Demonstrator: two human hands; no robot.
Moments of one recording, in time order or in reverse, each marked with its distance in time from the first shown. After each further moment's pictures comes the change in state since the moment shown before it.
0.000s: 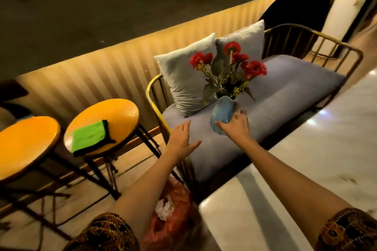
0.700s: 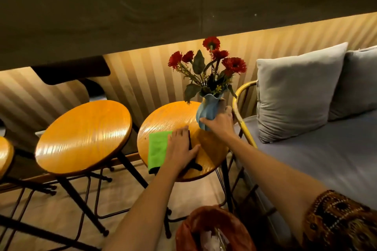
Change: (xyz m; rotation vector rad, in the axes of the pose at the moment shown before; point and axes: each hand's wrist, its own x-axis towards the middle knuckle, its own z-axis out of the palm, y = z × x) left_hand 0.024 -0.361 -0.072 0.049 0.140 -0.384; right_hand 0.101 -0.265 0.366 0.029 -0.327 -0.223
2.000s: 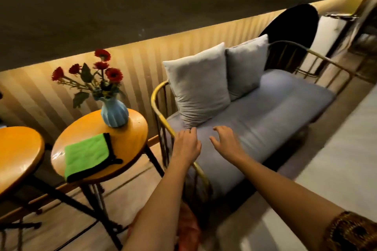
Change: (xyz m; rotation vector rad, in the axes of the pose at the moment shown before) left_hand -0.074 0.250 0.041 -0.055 -0.061 0.418; right_hand -0.181 0.174 -0.190 -0.340 0.215 0.032
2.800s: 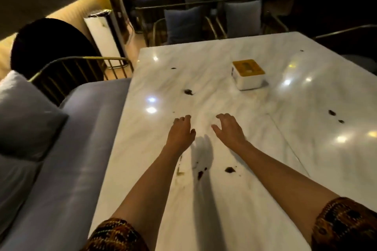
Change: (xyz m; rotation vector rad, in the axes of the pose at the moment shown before) left_hand -0.064 0.606 0.150 -0.164 -0.453 0.882; right_hand -0.378 0.390 -0.338 -0.122 0.554 0.973
